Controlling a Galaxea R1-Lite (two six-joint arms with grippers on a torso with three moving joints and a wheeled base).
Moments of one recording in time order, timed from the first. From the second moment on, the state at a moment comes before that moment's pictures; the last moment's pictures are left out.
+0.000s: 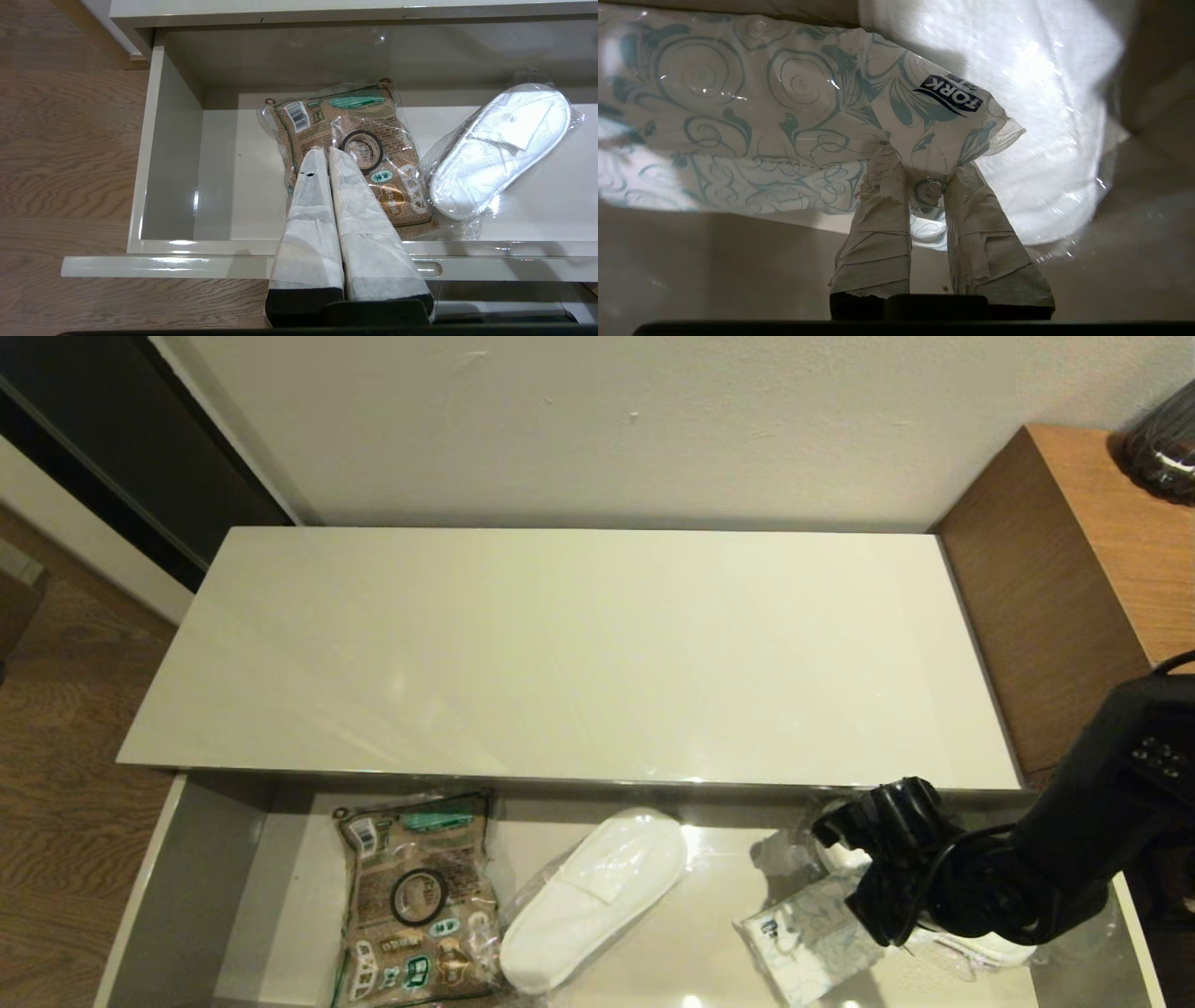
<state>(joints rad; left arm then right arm) 0.01 0.00 0.00 0.00 -0.01 0.03 0.29 2.12 -0.61 -0.48 -0.40 -0.32</state>
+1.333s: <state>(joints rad) 0.01 0.00 0.00 0.00 -0.01 0.03 0.29 1.82 -0.52 -0.28 -0.41 -0.28</state>
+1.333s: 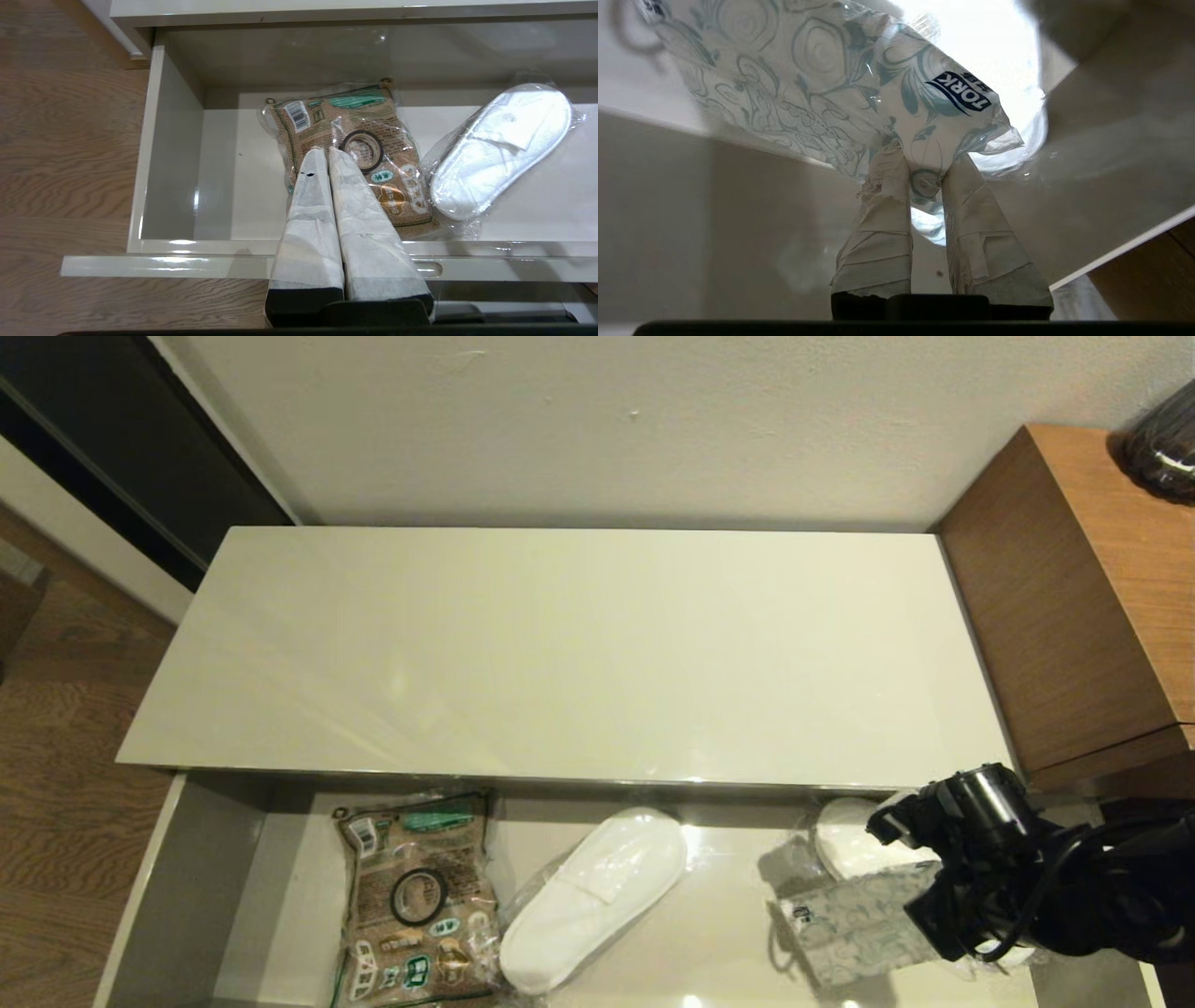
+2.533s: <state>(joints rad) 0.01 0.00 0.00 0.00 -0.01 0.03 0.29 1.38 -0.87 0.44 -0.44 -0.26</state>
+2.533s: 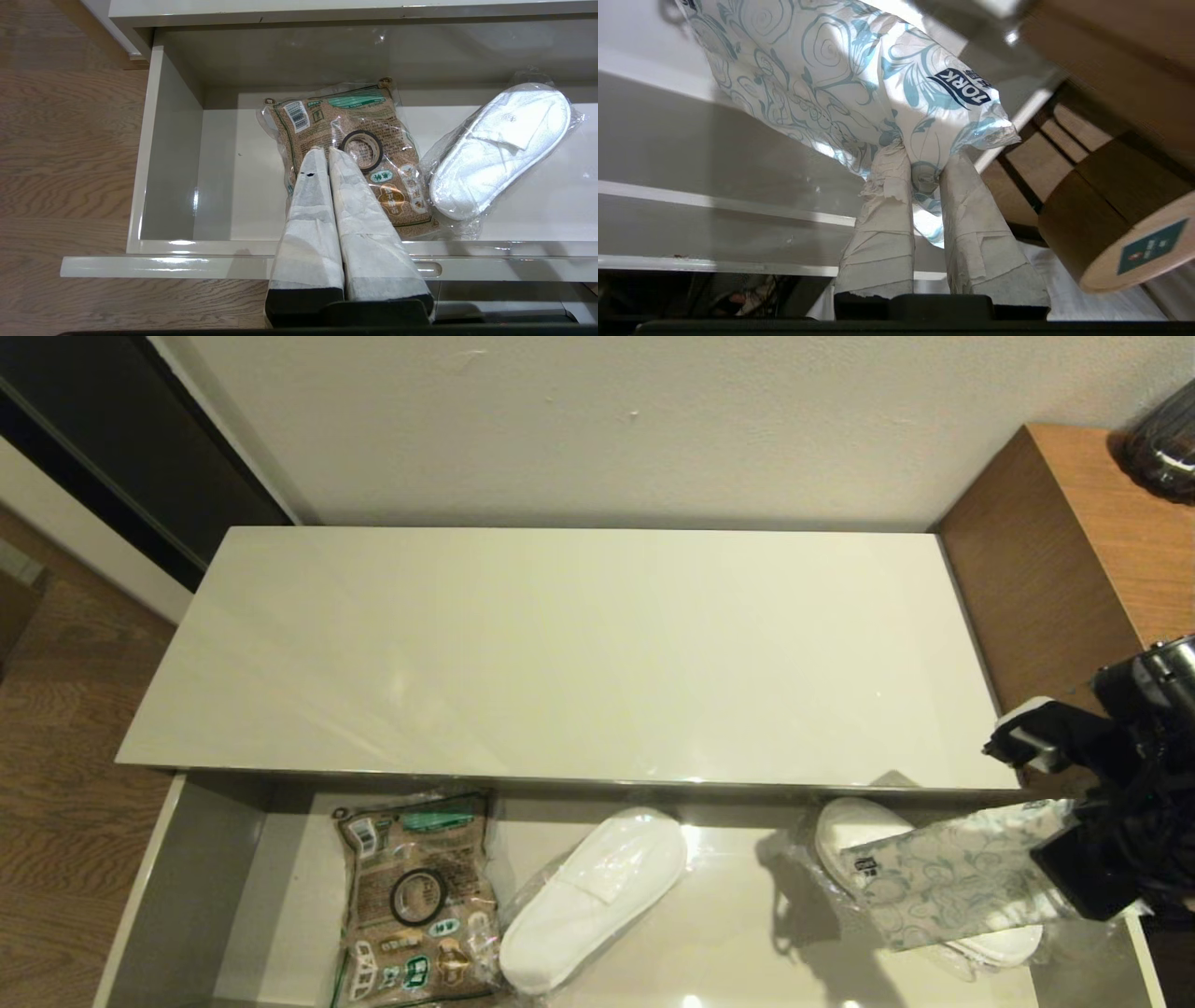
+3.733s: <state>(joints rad) 0.01 0.00 0.00 0.00 -0.01 0.03 0.26 1.74 -1.92 0.79 -0.46 -0.35</state>
